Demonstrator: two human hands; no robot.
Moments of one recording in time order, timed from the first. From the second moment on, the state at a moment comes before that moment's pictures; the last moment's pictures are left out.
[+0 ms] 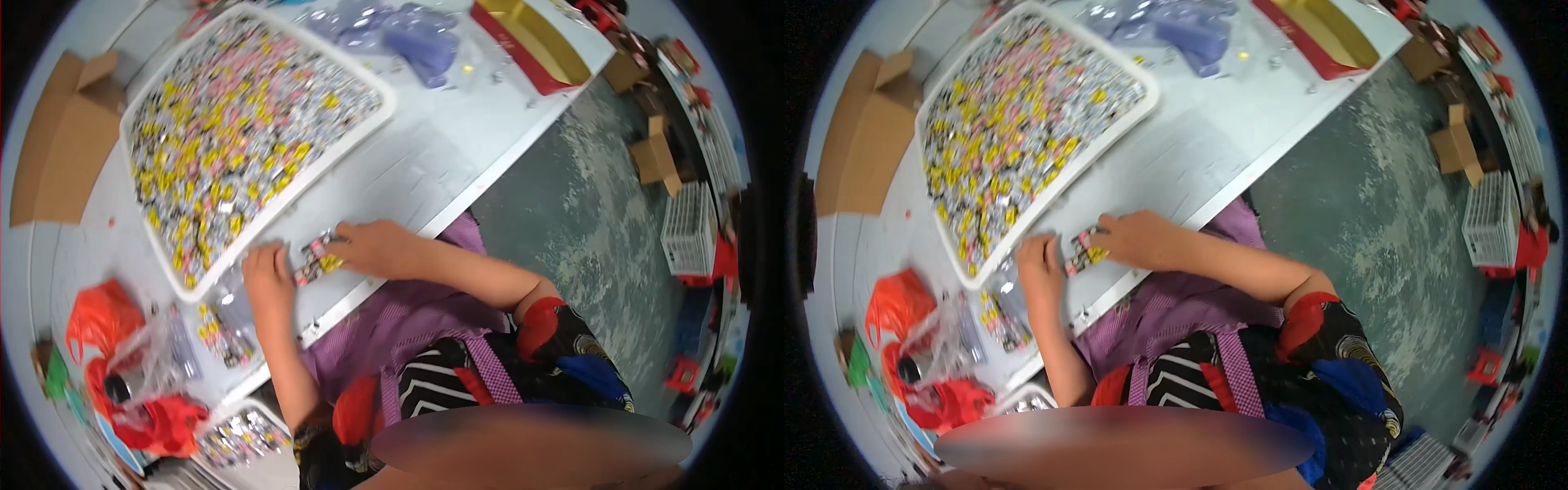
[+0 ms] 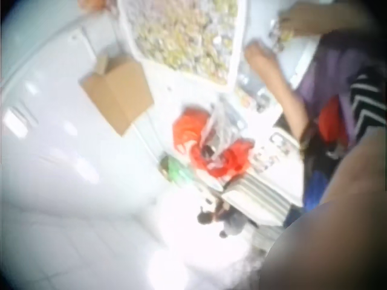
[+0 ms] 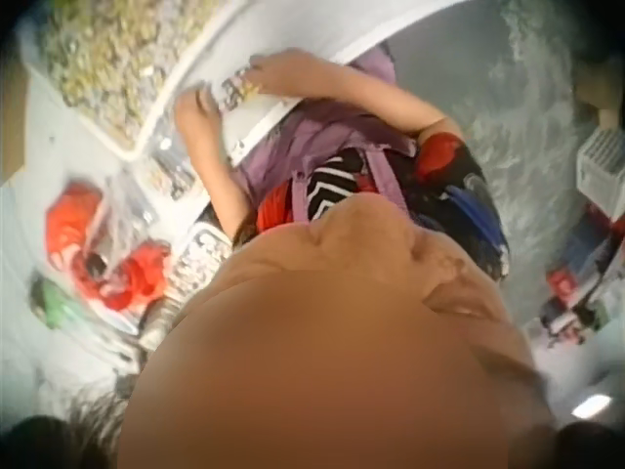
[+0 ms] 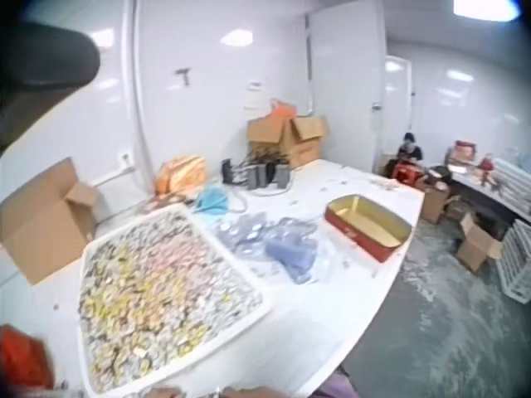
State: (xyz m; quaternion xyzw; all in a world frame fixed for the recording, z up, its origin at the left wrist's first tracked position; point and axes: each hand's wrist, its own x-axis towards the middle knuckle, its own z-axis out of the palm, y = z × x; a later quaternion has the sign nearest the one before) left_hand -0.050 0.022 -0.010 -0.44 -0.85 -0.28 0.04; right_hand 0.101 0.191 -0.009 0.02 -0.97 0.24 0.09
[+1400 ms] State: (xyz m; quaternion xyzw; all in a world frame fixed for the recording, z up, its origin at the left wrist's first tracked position) left_hand -0.046 -0.145 0.023 0.10 -0.75 -0.65 0.03; right_hand 0.175 0.268 0.000 -0.32 -0.60 0.57 0.47
